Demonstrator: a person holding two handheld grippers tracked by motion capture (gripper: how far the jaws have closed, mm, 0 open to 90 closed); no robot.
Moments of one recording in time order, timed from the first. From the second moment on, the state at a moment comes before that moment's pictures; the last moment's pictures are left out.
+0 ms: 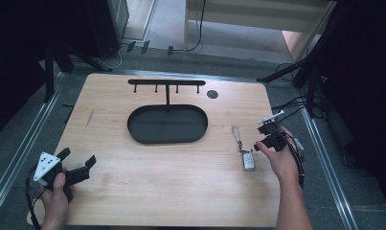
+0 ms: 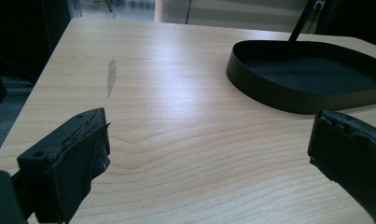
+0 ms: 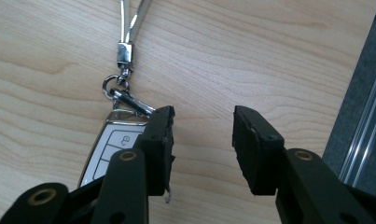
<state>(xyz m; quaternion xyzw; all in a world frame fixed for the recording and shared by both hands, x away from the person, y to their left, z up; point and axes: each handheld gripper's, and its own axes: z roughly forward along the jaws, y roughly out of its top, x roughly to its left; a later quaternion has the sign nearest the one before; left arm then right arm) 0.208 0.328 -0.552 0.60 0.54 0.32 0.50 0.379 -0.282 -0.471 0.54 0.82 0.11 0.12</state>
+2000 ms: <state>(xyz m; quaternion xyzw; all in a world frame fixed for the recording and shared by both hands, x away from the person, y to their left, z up) 0.210 0.328 -0.552 0.60 0.54 0.31 0.50 0.404 -0.213 -0.499 0.60 0.77 0.12 0.19</state>
